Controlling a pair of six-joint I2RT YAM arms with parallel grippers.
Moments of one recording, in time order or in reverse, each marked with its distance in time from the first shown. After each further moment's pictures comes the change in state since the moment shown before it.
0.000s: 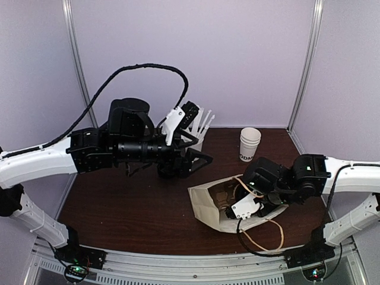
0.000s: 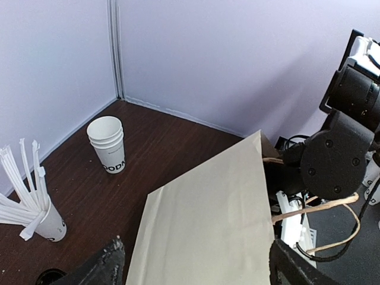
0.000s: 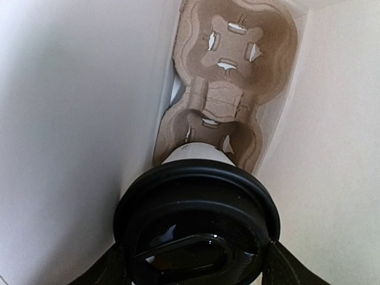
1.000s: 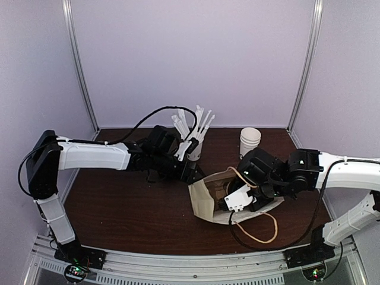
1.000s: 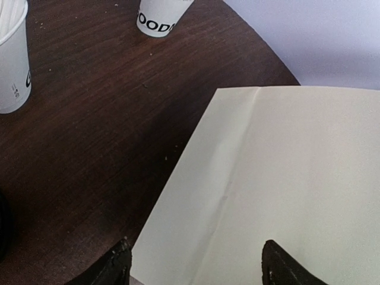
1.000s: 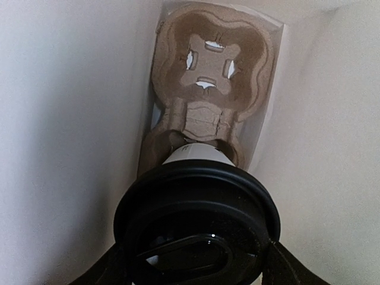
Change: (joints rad) left arm 0.288 0.402 -0.099 0.095 0.281 -0.280; right arm -0.070 0.064 0.056 0.070 -0.073 -0.005
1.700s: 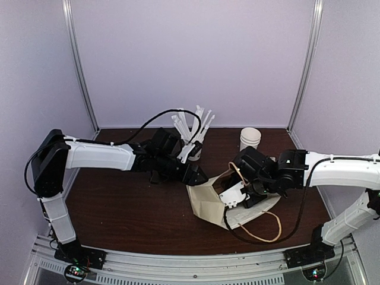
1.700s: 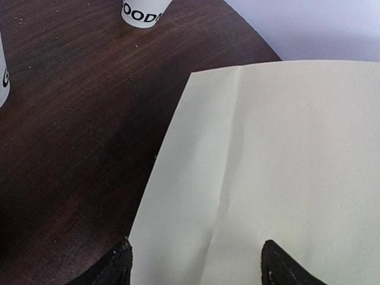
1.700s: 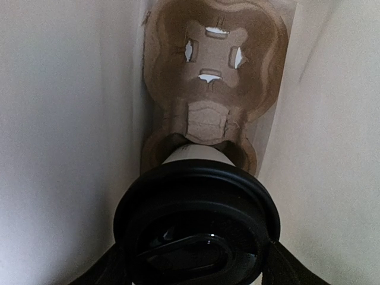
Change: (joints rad) left arm -0.001 0.056 0.027 0.020 0.066 0.023; right arm -0.071 0.086 -0.019 0.106 -0.016 -0.049
